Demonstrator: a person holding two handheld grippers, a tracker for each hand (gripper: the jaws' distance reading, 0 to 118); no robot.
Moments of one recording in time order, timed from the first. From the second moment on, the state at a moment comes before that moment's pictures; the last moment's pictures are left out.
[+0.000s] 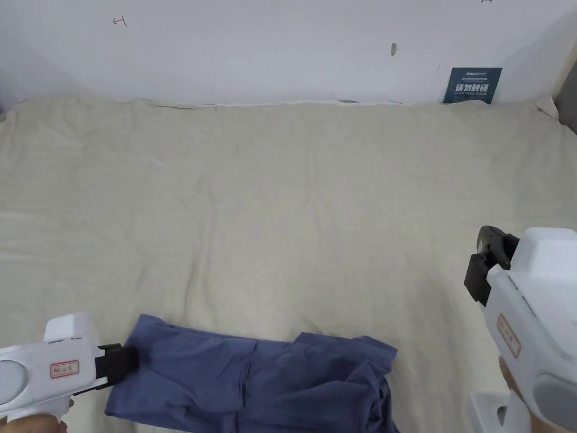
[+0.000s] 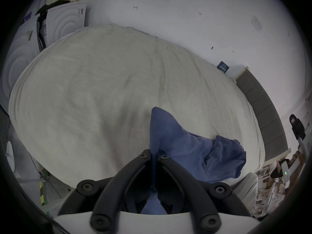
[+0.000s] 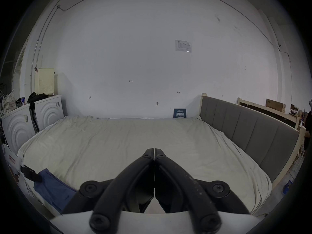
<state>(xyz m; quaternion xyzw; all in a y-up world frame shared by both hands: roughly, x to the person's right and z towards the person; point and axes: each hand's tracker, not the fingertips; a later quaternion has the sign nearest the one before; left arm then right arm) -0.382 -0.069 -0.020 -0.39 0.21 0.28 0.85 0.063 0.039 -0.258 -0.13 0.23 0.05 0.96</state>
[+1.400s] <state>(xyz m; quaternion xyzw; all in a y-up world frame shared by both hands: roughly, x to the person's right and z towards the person) -0.160 -0.054 -0.164 -0.27 0.08 0.15 0.95 0.121 0.046 -0.254 -0.12 0.19 0.03 0.97</state>
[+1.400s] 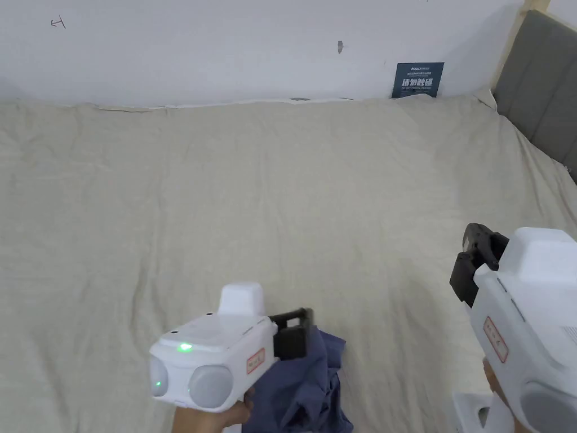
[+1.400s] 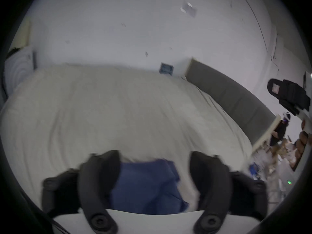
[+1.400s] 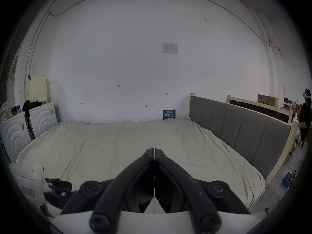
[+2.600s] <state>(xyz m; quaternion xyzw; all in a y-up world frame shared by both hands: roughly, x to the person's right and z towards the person) -0.084 -0.138 -0.192 -0.33 0.05 0.10 0.94 0.133 0.038 -0.256 -0.14 0.19 0.04 0.97</state>
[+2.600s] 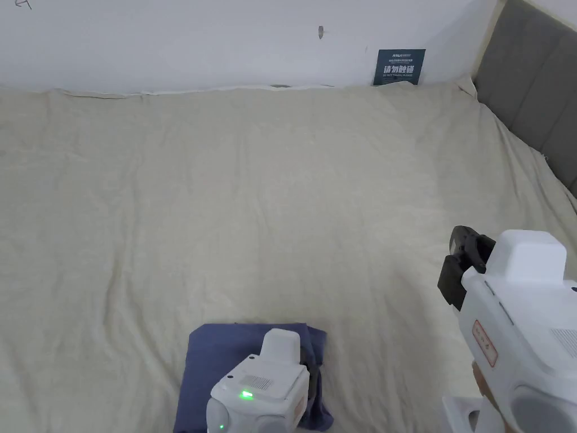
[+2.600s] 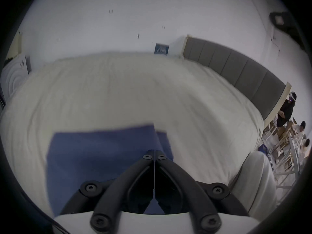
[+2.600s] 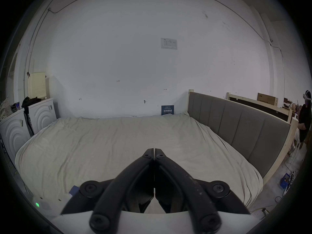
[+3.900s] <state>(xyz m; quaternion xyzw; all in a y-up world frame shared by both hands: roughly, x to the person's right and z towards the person) -0.258 0.054 -0.078 -0.06 0.28 0.00 0.96 0.053 0.079 -0.213 -0.05 0.25 0.05 0.97</state>
